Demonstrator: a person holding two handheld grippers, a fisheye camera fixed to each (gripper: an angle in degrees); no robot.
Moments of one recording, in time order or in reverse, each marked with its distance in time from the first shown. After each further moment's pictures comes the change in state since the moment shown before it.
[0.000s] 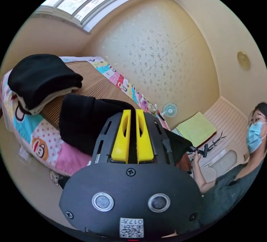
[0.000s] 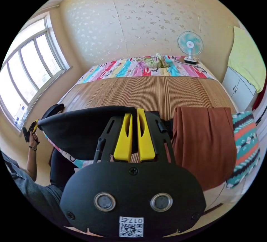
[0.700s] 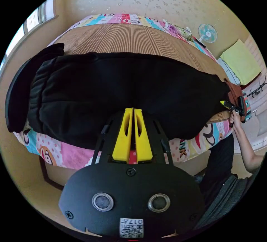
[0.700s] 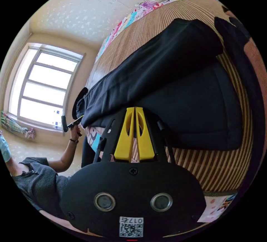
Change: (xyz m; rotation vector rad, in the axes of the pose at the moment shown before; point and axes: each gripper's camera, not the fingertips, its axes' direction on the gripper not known) left arm -0.009 0.103 0.169 -0.650 -0.520 0.300; right arm 0.047 0.050 0.106 -0.350 -0.580 0.255
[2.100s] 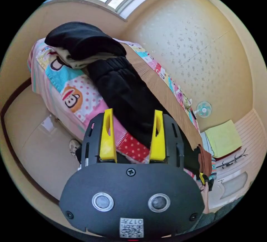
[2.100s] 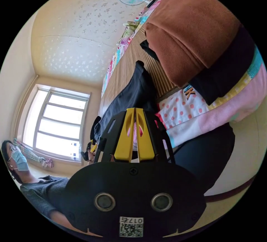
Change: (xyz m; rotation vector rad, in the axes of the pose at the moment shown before) left arm -0.138 0.099 -0.024 0.468 0.236 -0.576; right arm -0.011 0.078 -0.265 0.374 -0.102 0.247
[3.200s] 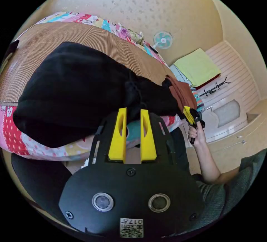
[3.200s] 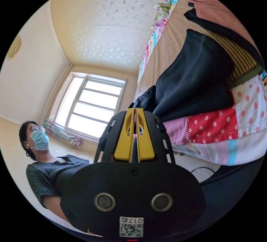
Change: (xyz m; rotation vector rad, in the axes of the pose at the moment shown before) left arm 0.207 0.218 0.153 -0.530 0.338 0.525; right arm -0.012 0.027 0.063 -0.157 -0.420 -0.124
